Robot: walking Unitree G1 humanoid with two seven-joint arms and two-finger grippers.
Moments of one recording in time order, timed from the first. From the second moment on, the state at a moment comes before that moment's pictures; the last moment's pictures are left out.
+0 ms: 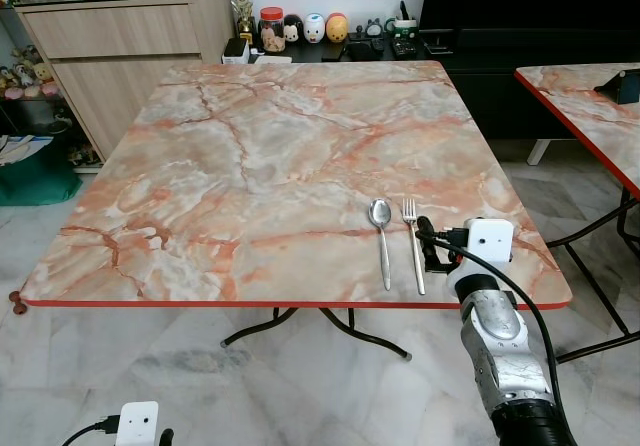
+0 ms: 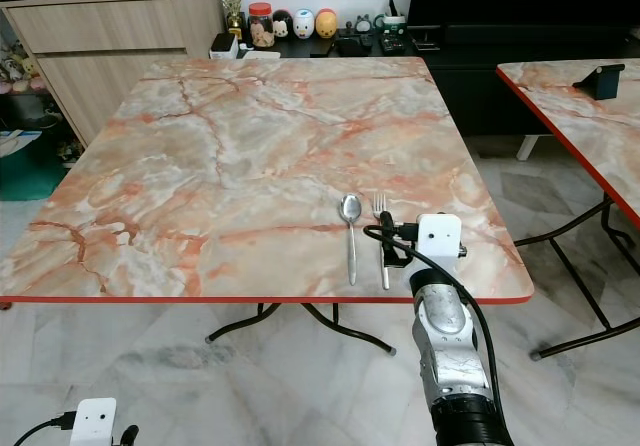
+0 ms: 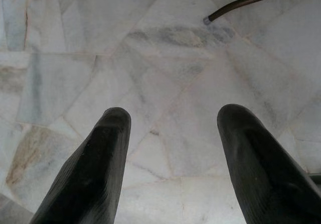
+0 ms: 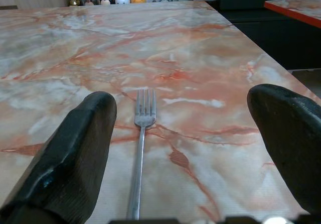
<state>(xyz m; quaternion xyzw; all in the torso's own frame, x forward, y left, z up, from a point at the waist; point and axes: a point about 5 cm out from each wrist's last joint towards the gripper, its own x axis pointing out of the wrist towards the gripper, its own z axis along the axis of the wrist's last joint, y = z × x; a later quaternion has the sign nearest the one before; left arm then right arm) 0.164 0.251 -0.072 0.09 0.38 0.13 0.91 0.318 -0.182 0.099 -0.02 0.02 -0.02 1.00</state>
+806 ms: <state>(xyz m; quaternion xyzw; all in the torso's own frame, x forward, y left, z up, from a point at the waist) 0.160 0.258 -0.071 0.09 0.38 0.14 0.91 0.320 -0.171 0.102 0.01 0.01 -0.02 1.00</state>
